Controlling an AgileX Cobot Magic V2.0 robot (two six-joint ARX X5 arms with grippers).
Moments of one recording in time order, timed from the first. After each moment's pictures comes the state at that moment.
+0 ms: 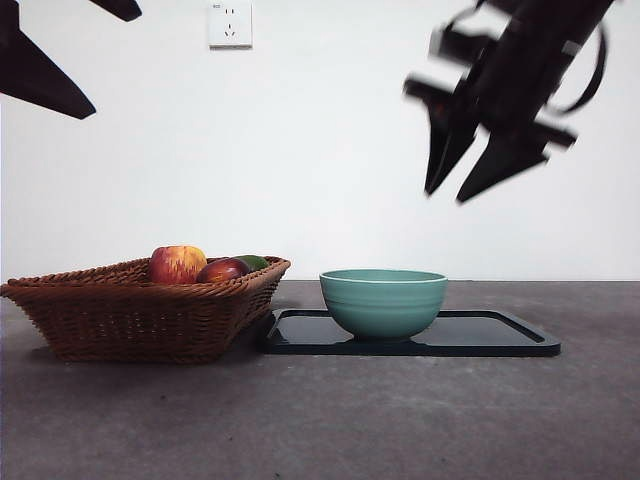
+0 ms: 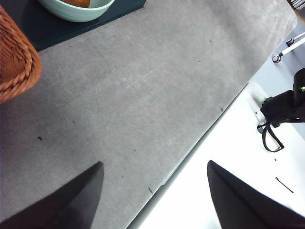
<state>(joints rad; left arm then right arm) -0.55 0.90 0.86 -0.78 0.52 -0.11 0.37 1.54 1.20 -0.46 -0.16 0.19</state>
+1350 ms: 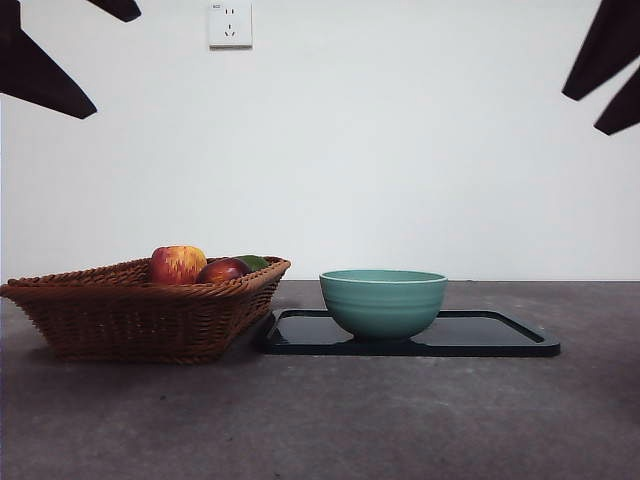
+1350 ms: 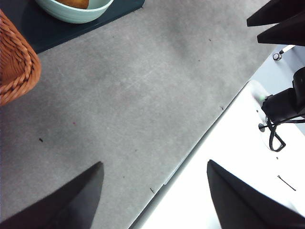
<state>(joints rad) -0.55 0.90 0.86 -0.78 0.52 -0.09 0.52 0.79 0.79 -0.82 -0.35 0.15</state>
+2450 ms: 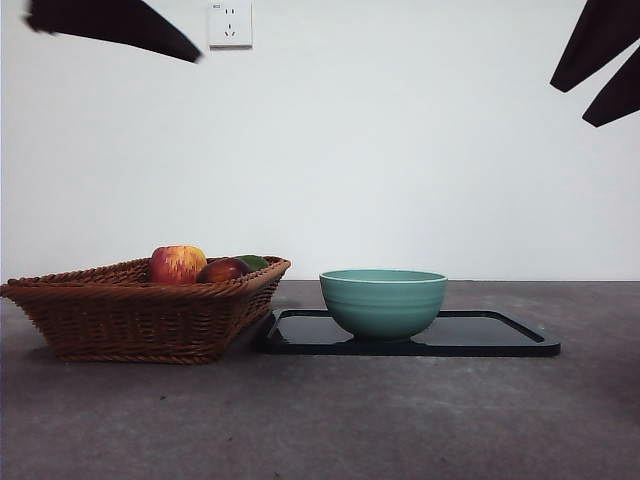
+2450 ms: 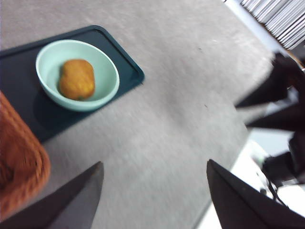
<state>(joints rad) -0.56 1.10 1.04 -0.56 0.48 -0.17 0.52 0.79 0.79 -0.79 -0.35 0.16</state>
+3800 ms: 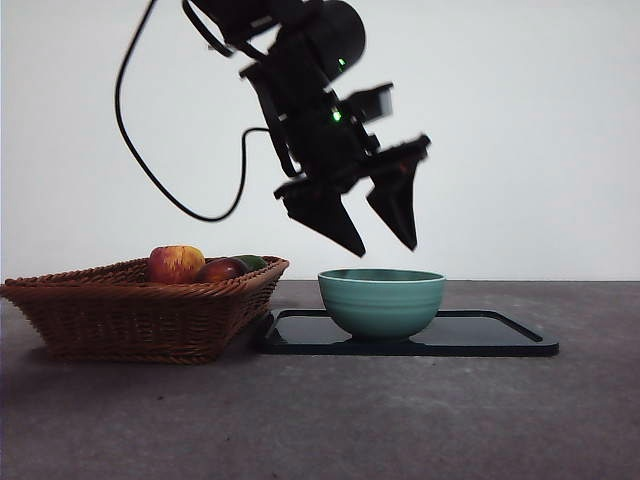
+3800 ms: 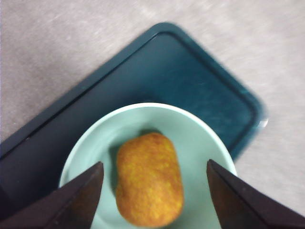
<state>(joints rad) -0.69 2.05 1.67 -0.49 0.14 0.03 0.52 0.59 1.01 -1.12 -0.31 0.28</state>
